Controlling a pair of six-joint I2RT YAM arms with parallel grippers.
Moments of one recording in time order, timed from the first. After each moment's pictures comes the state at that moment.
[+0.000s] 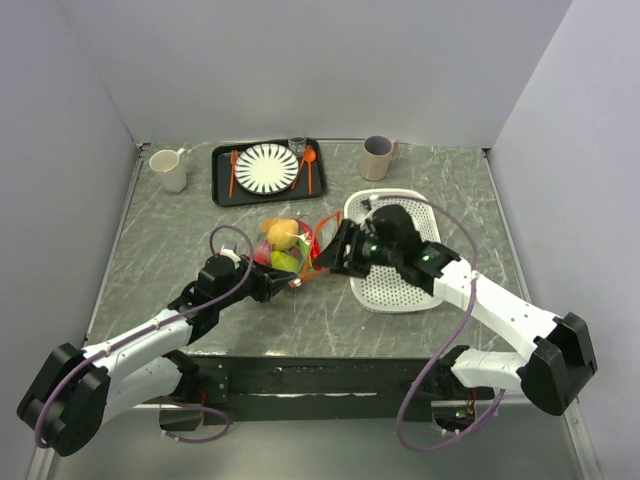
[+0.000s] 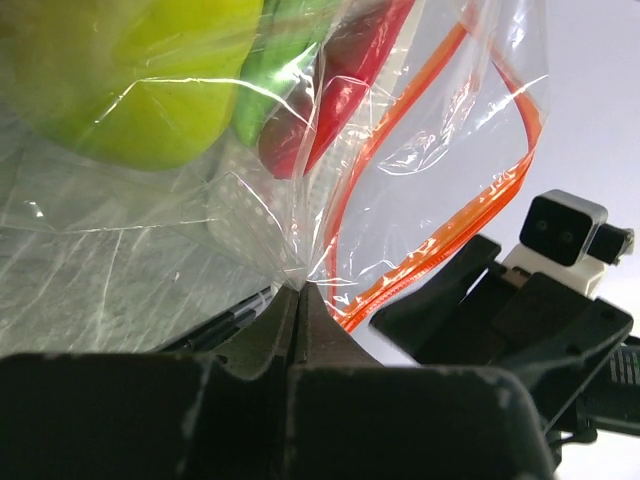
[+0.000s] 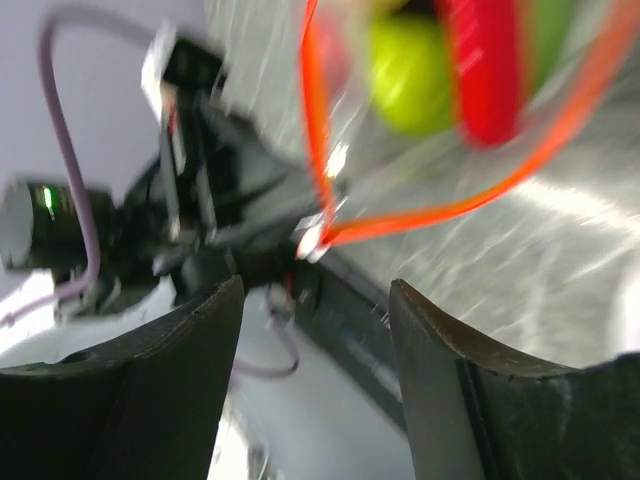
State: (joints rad) left arm -0.59 0.99 0.31 0.31 0.22 -1.64; right arm 0.66 1.19 0.90 -0.29 -0.35 0.96
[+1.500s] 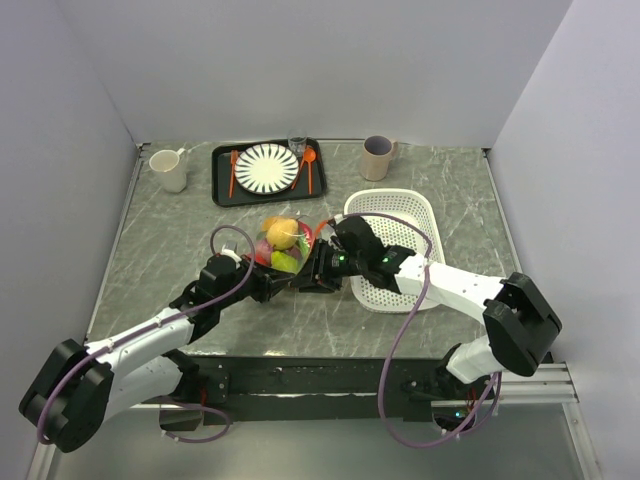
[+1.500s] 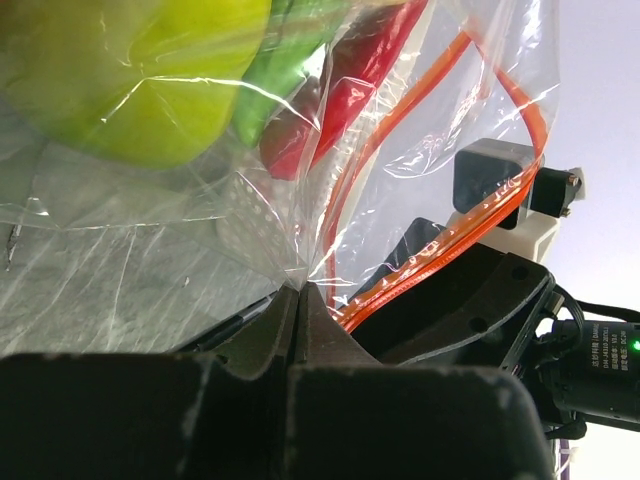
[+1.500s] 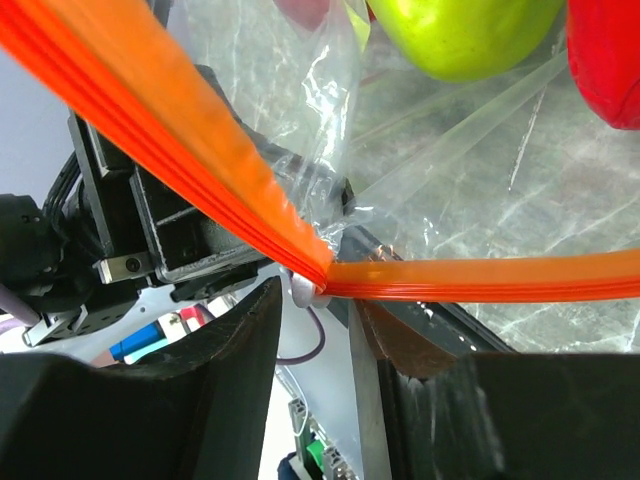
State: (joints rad) left arm -0.59 1.01 0.31 0.31 0.22 -1.62; right arm 0.80 1.44 0.89 -0.11 -0.43 1.12
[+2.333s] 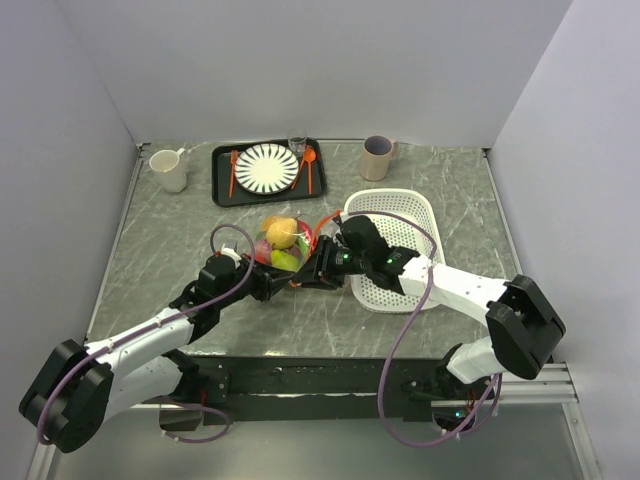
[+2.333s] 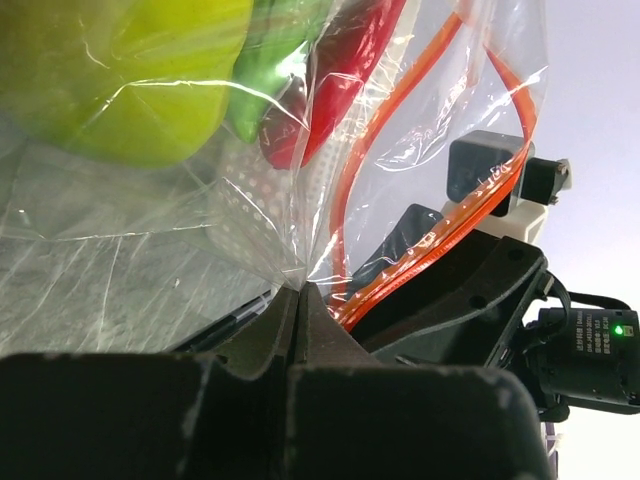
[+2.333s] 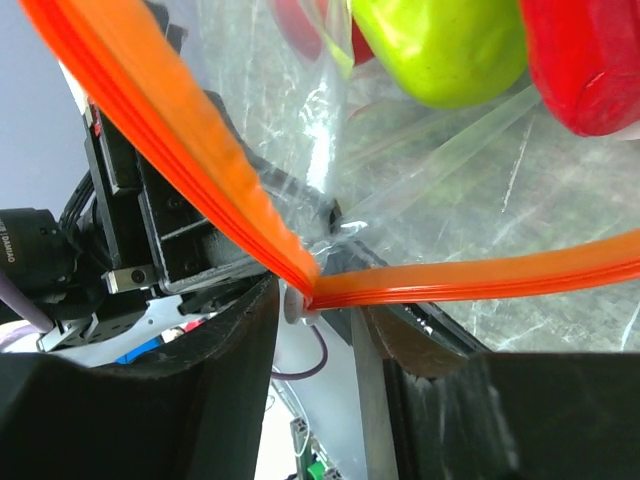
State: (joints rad) left arm -0.59 1.01 0.31 0.34 0.23 -1.62; right arm 0.77 1.42 0.86 -0.05 -0.41 1.12
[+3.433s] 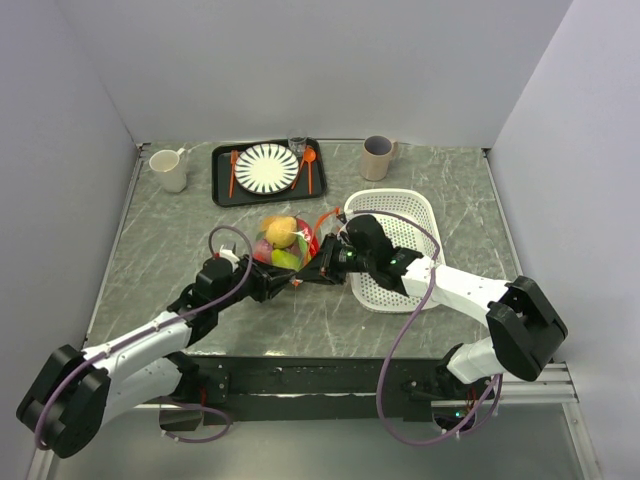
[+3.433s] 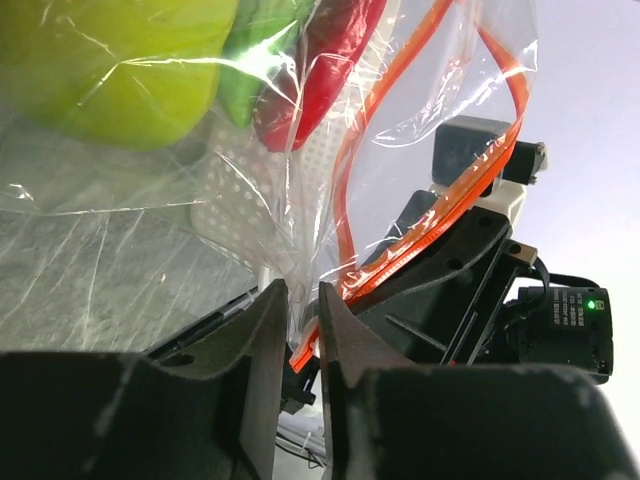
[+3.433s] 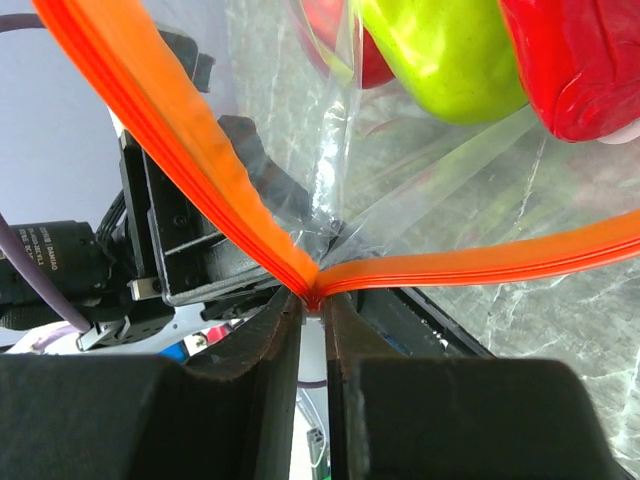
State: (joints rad) left arm -0.59 0.98 0.29 0.36 0.23 -1.65; right arm 0.74 1.41 0.82 0.03 -0.43 1.16
